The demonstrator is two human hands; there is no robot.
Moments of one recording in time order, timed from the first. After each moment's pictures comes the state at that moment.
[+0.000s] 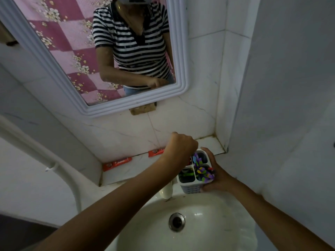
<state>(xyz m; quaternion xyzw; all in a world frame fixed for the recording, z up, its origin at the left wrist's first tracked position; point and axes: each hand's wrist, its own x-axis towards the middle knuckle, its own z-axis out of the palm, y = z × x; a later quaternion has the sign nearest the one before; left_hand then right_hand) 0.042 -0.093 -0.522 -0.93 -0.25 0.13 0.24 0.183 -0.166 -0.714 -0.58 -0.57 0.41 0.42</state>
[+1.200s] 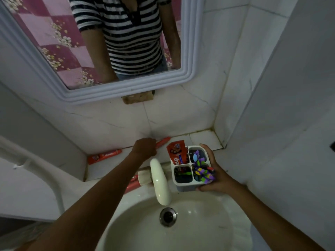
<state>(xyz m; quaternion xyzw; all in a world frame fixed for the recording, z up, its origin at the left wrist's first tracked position) -0.026 0.078 -0.710 -0.91 -0.40 0.11 -0.04 0.182 -0.163 -0.724 -0.60 -0.52 0.45 0.40</state>
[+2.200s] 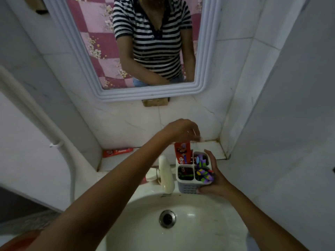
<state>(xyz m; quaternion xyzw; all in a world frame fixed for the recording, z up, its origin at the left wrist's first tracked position) 0.027 0.004 -0.552 -0.93 -0.30 -0.01 -0.23 0.173 -0.158 -0.725 -0.58 -0.55 0.43 0.42</state>
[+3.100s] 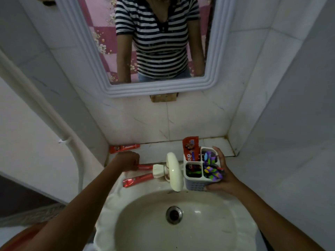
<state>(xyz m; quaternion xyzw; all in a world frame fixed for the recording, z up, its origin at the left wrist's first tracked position) -0.168 0.047 -0.681 -0.87 -0.44 0.21 -0.06 0.181 -0.162 -0.724 -0.57 -0.56 0.42 0.43</state>
